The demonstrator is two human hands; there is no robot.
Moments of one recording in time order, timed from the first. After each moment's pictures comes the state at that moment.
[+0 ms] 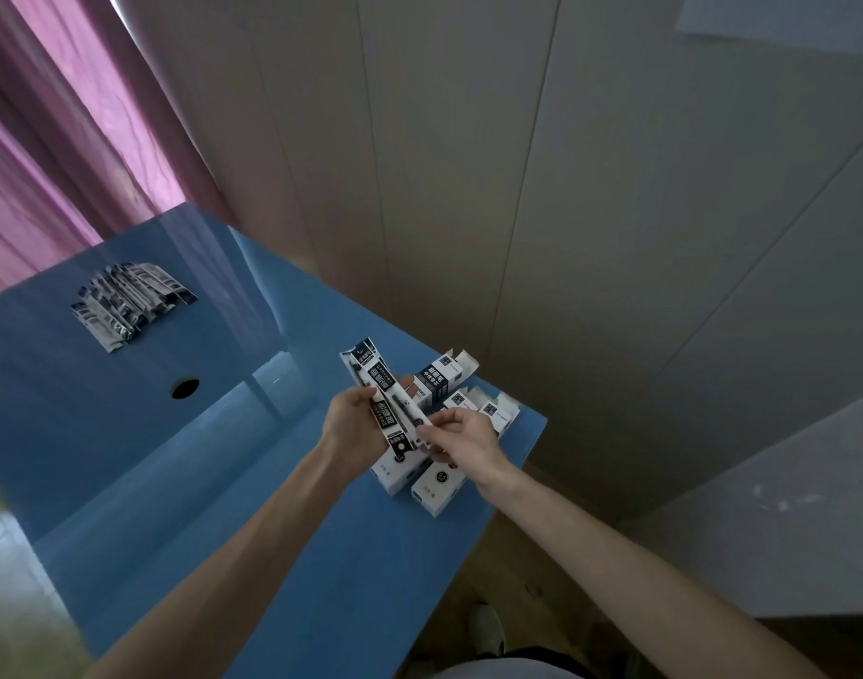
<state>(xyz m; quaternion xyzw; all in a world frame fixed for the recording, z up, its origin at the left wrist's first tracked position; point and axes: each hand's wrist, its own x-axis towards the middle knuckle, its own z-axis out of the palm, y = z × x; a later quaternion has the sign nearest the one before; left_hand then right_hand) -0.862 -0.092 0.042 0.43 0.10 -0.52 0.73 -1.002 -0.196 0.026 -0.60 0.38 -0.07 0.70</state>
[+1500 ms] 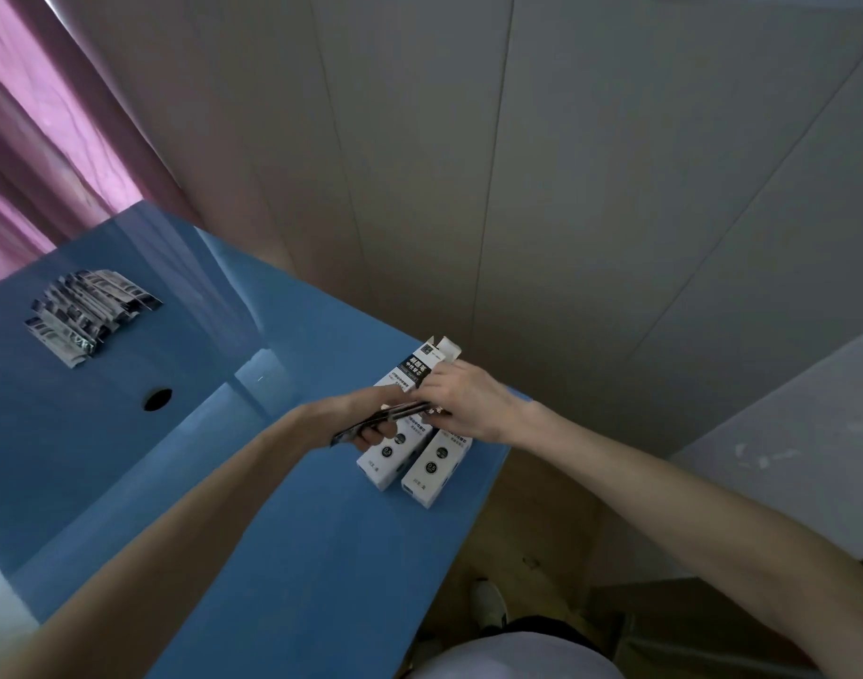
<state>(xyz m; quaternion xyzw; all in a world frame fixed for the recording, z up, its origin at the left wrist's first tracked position) -0.838 -0.120 0.056 0.72 -0.22 -0.62 0.24 -0.991 -0.265 0.025 -0.99 -0.02 -0.09 0.09</state>
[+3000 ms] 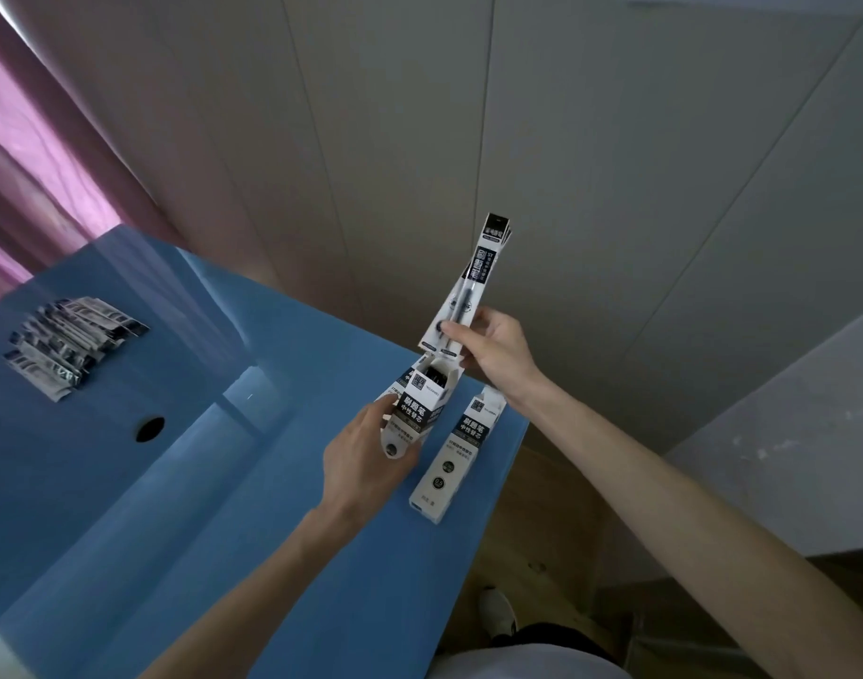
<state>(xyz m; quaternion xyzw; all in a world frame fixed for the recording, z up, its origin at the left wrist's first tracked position) -0.890 -0.078 0.036 0.86 -0.40 -0.11 0.29 -0.981 -0.277 0.091 -0.61 0.34 -0.24 0.67</state>
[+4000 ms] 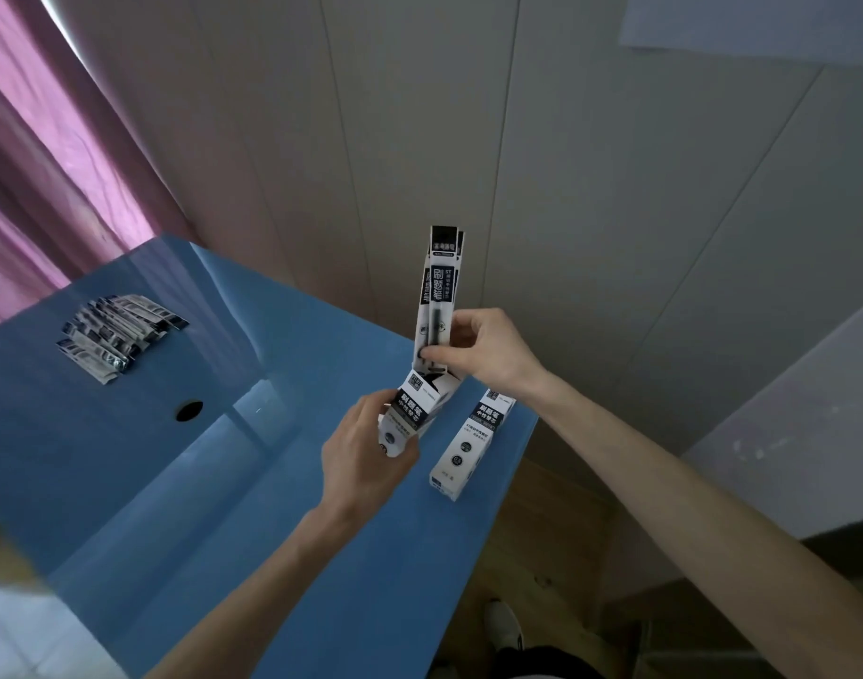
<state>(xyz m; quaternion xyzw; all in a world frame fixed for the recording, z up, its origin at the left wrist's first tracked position) -0.902 -0.019 0.058 0.83 -0.41 -0.03 0.37 -0.993 -0.210 0.144 -0.78 0.25 -0.18 0.54</state>
